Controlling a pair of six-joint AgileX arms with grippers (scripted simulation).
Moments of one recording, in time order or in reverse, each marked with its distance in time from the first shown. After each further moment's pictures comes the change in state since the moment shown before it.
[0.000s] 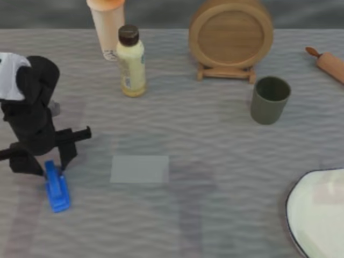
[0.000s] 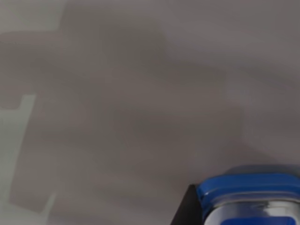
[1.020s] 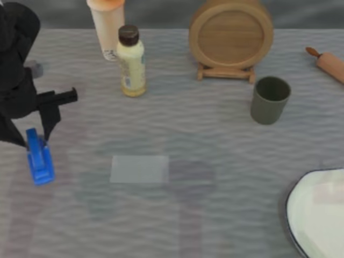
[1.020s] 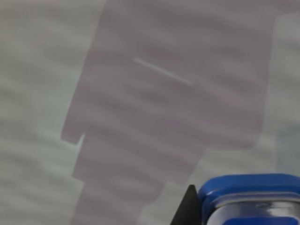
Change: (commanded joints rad) left arm 0.018 -0.168 0.203 -0.369 -0.001 -0.004; right arm 0.000 0.000 0.000 0.000 0.000 0.000
